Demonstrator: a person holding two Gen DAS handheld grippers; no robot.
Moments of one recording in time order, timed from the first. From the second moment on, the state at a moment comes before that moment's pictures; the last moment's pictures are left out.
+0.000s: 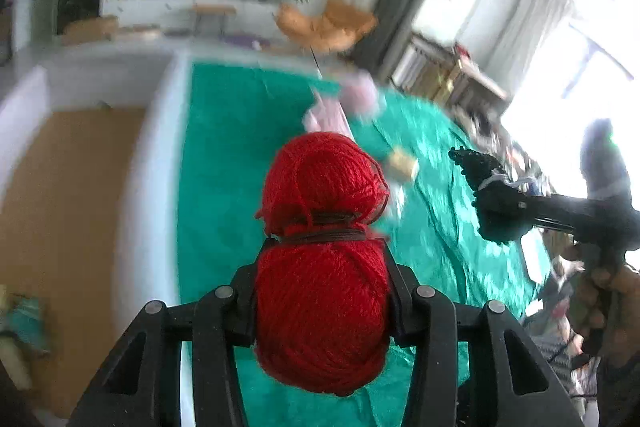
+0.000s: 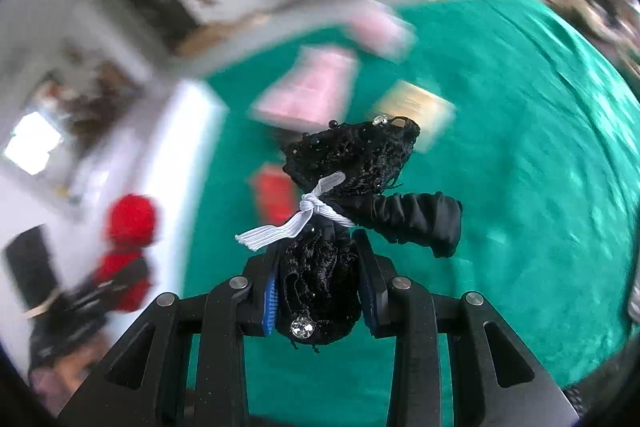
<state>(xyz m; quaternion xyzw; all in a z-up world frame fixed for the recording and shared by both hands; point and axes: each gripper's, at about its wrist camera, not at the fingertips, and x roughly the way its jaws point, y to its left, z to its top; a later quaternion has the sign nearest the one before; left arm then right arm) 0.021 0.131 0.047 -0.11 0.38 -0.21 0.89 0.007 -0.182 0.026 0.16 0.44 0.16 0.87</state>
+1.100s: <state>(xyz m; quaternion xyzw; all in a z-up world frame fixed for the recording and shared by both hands) -0.004 0.080 0.037 -0.05 0.41 -0.21 0.88 0.023 -0.165 -0.068 0.03 0.40 -0.04 0.91</state>
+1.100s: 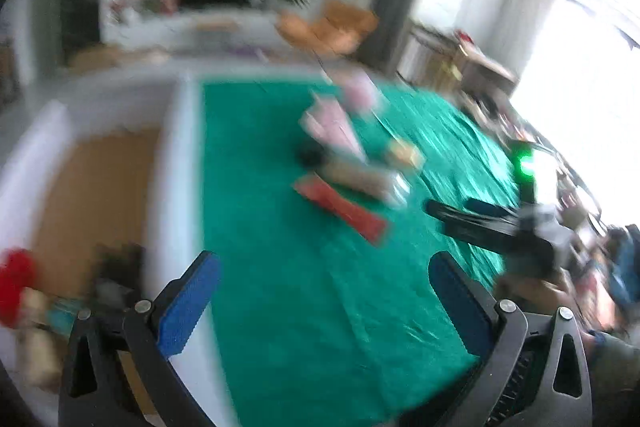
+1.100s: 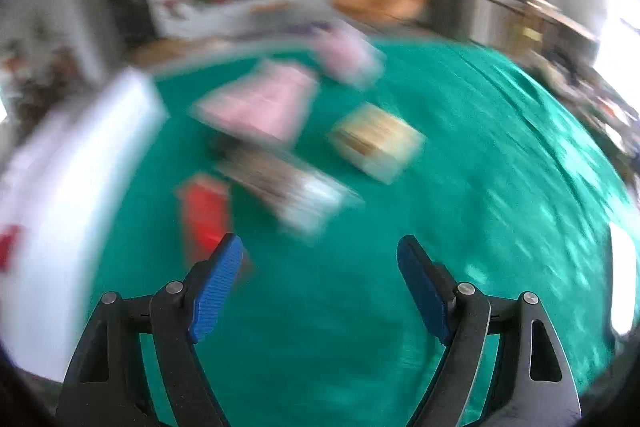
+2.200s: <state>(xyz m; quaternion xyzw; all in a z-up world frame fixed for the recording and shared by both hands) 0.109 0.042 -0.091 0.04 0.45 -0.10 0.88 0.010 -0.229 -0.127 0.05 0.41 -0.12 0.90</state>
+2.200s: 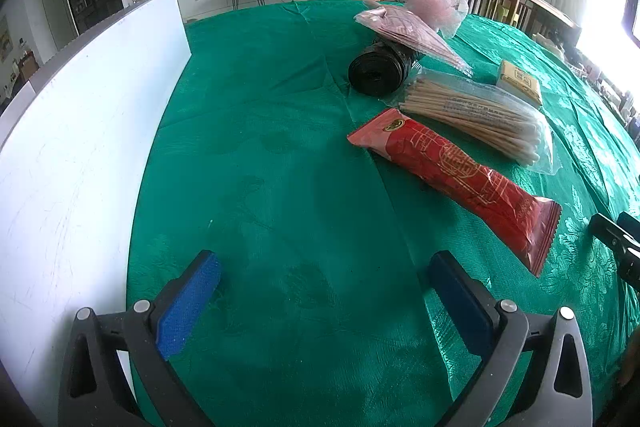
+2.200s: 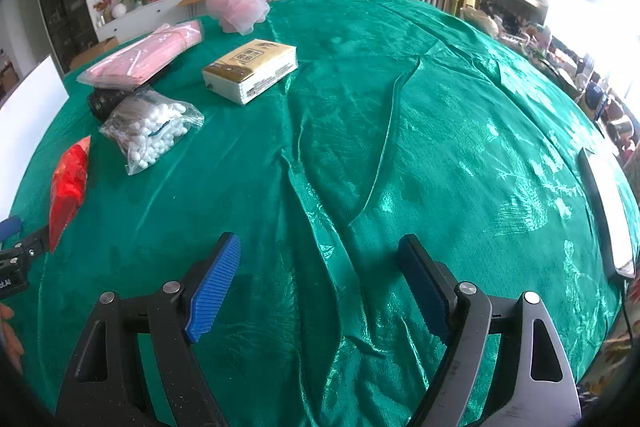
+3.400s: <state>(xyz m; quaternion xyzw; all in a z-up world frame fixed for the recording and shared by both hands) 0.311 -0.096 -0.016 0.15 0.53 -0.15 0.82 0.011 -0.228 -0.128 0.05 0.41 -0.12 0.90</state>
